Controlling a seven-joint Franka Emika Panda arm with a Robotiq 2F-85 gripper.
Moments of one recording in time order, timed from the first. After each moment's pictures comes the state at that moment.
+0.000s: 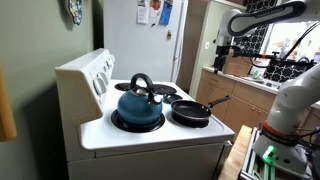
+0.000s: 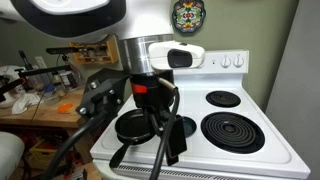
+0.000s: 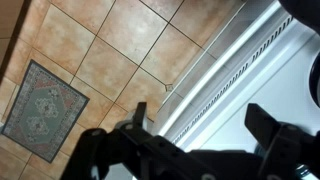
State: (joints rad) arm -0.08 -0.63 -0.06 -2.48 -0.17 1.88 -0.12
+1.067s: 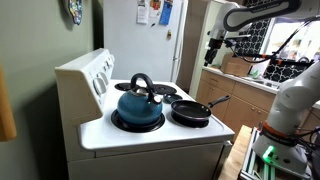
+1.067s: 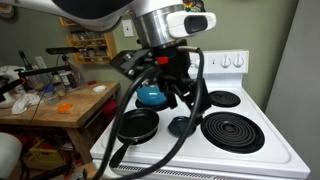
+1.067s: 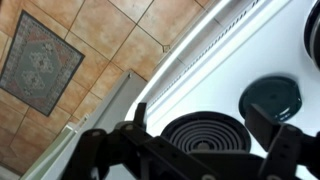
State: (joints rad) arm -0.02 -0.55 -0.05 -2.37 -0.14 2.02 -0.14
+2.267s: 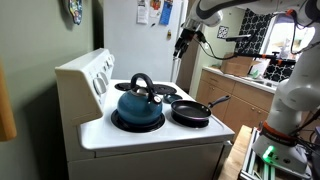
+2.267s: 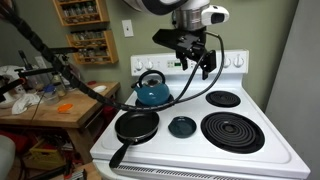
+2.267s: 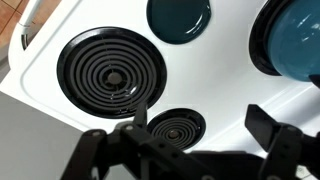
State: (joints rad) arm 0.12 -0.16 -0.01 -1.97 0.19 2.07 -0.19
